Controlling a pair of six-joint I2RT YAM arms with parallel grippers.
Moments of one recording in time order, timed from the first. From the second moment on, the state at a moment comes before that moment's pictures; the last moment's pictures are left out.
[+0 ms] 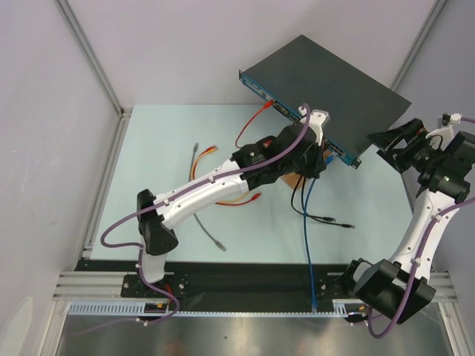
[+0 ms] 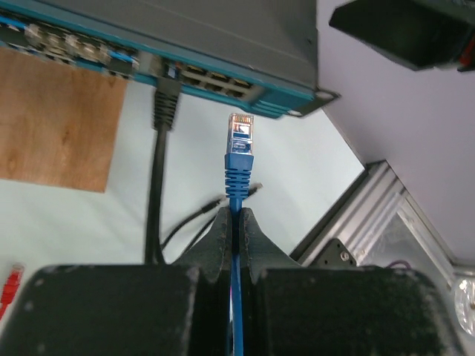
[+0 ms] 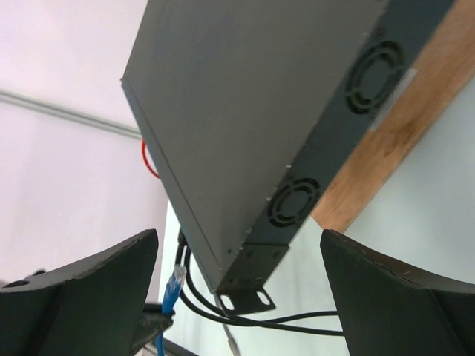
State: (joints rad) left arm -1.11 1.91 2.05 -0.60 -0.12 -0.52; right arm -0.63 1.10 1.21 -0.58 -0.97 0.53
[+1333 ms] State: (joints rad) left arm -1.07 2.03 2.13 -0.62 -0.16 -0.50; right arm -0.49 1.18 1.11 -0.45 -0.98 0.53
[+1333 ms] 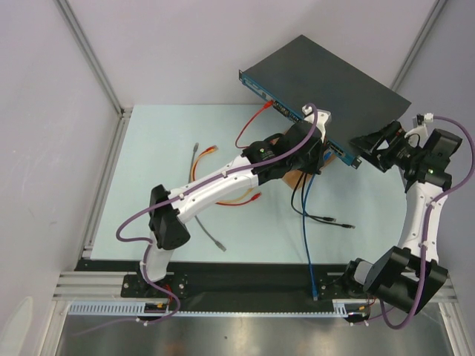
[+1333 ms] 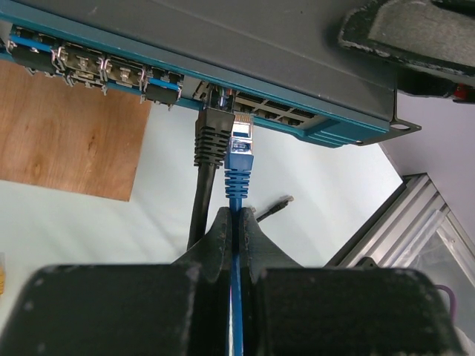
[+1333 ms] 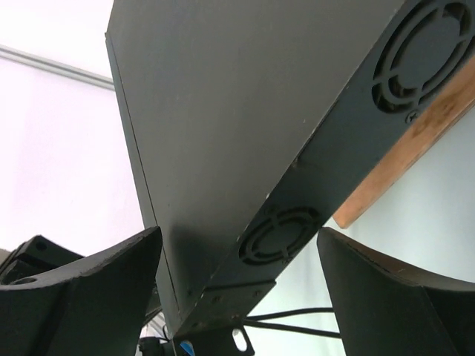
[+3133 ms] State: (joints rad) left arm -1.07 2.02 2.16 -0.64 -0.17 -0.44; right arm -0.47 1.20 1.08 -0.37 -0.97 0.65
